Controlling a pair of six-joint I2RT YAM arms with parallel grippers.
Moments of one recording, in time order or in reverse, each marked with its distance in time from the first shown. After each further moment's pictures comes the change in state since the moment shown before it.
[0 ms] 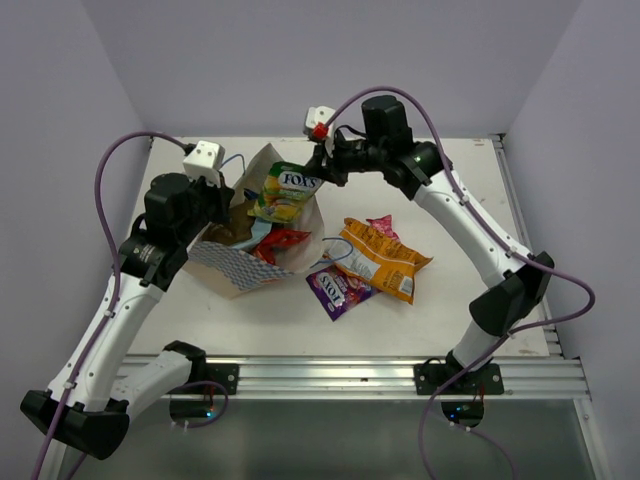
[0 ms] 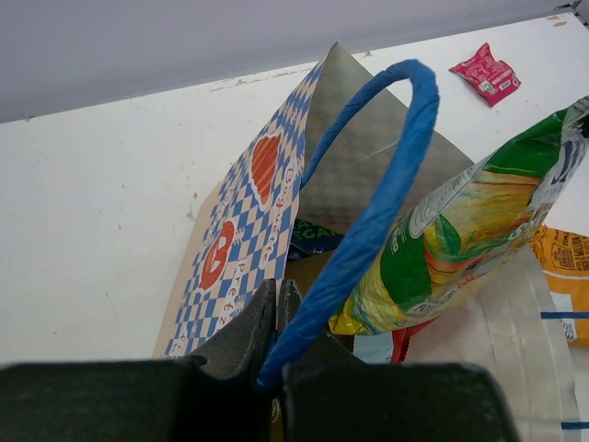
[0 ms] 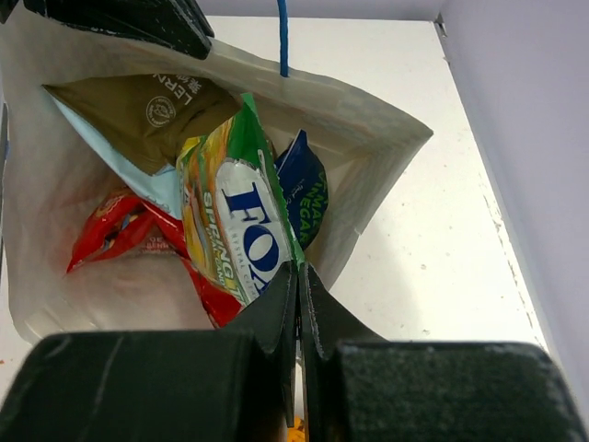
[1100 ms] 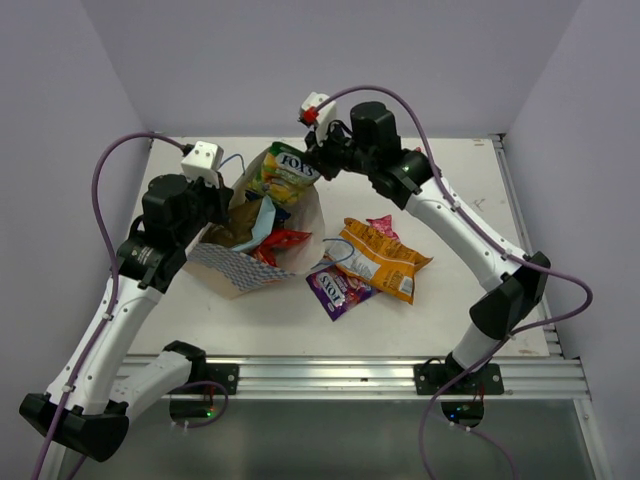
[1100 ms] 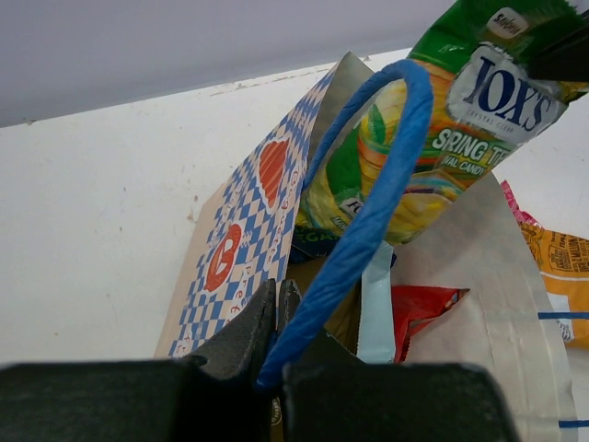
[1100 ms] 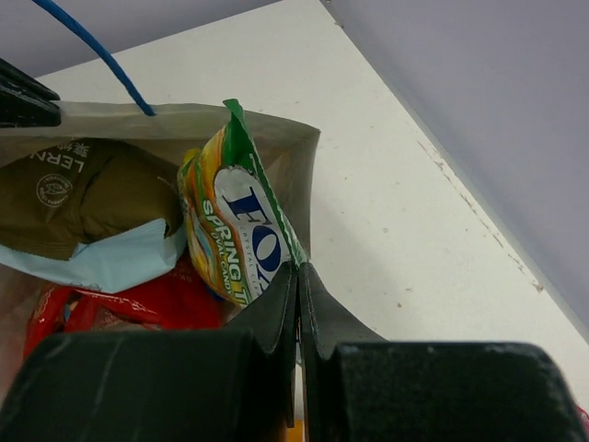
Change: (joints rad) left arm 0.000 -0.013 0.000 0.000 0.001 0.000; right arm 0.056 -0.022 -0.053 0.153 0.357 0.253
